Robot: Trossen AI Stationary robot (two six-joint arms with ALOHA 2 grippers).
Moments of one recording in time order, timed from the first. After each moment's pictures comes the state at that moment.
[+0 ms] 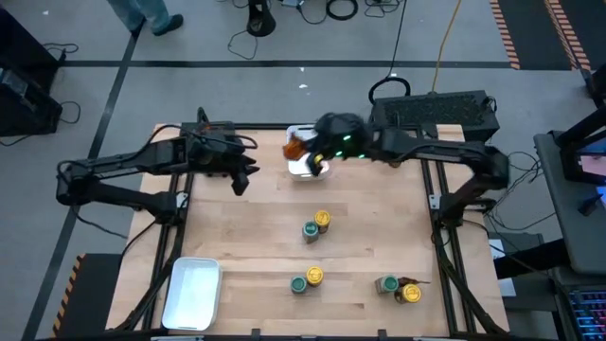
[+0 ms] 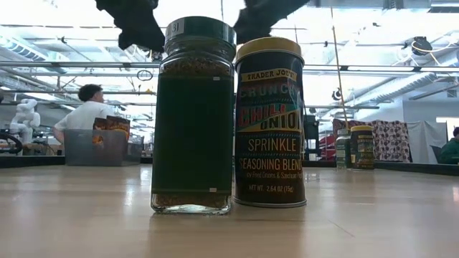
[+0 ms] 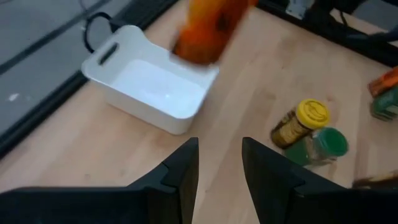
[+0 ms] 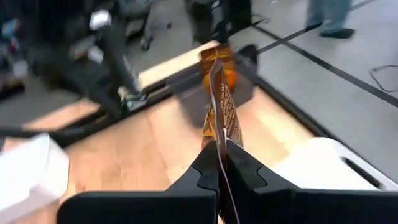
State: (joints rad) left arm 0.23 1.01 1.01 -0.65 -0.08 -0.27; right arm -0.22 1.62 1.44 -0.26 0.07 0.29
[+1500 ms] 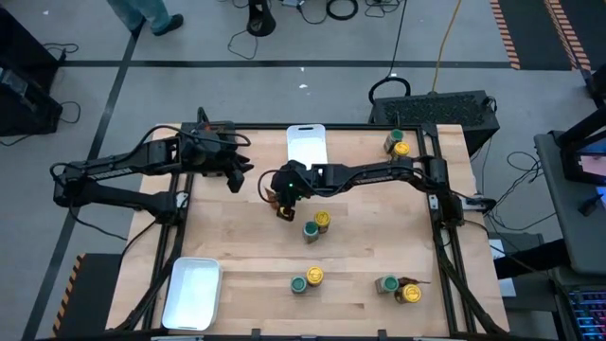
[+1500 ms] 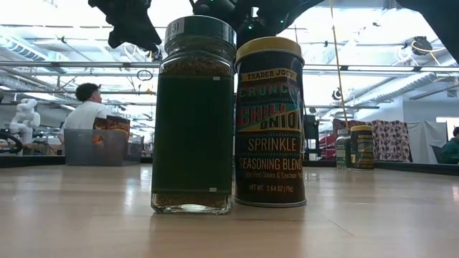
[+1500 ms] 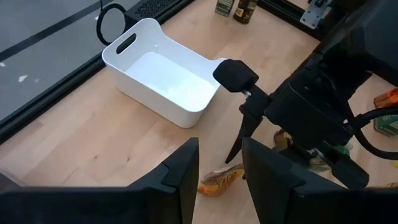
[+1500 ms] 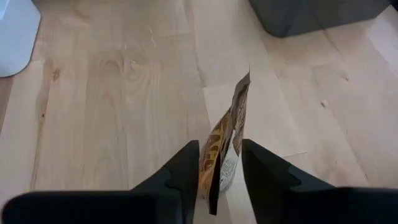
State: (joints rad) left arm 0.23 0.97 1.01 -0.70 -0.11 -0.36; right arm -0.07 2.08 1.60 -0.27 0.05 0.12
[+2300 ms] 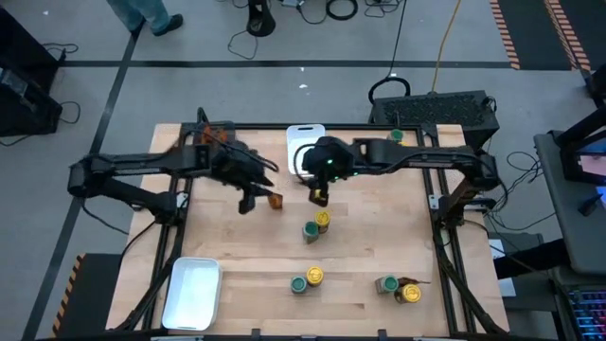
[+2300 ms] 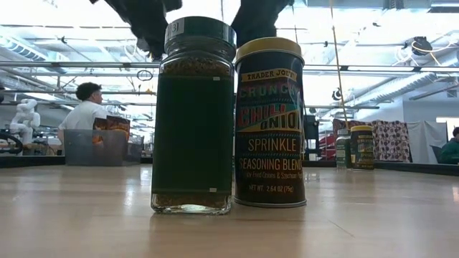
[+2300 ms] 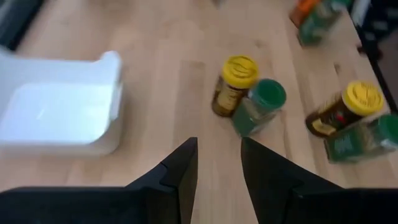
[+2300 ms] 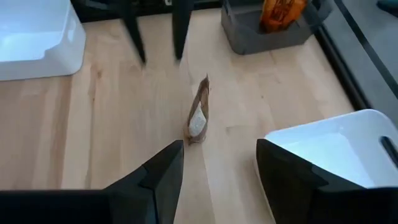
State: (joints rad) left arm 0.16 1.21 1.01 -0.53 0.20 0.04; right arm -0.10 1.67 1.60 -0.67 0.05 0.07
